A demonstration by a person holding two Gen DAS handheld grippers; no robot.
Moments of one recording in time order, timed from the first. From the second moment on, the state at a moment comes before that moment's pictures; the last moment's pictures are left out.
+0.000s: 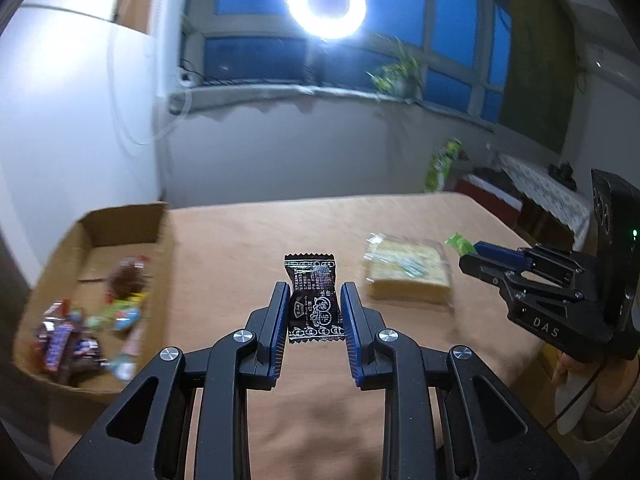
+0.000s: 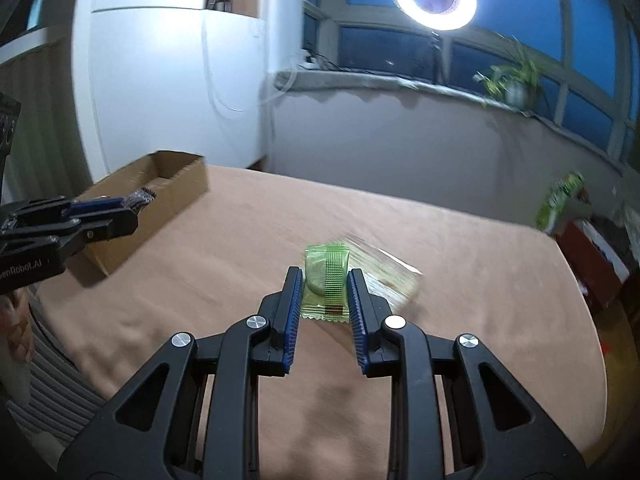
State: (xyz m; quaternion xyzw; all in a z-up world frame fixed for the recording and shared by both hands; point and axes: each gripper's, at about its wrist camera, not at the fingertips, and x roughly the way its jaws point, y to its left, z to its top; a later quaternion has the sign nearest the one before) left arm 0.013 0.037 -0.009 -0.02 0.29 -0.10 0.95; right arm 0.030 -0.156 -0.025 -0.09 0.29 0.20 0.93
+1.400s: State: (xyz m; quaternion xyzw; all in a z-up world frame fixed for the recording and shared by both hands) left arm -0.018 0.241 -0.023 -0.14 0.26 0.08 0.95; right arm 0.033 0.128 -0.034 -0.21 0.26 0.39 0.86
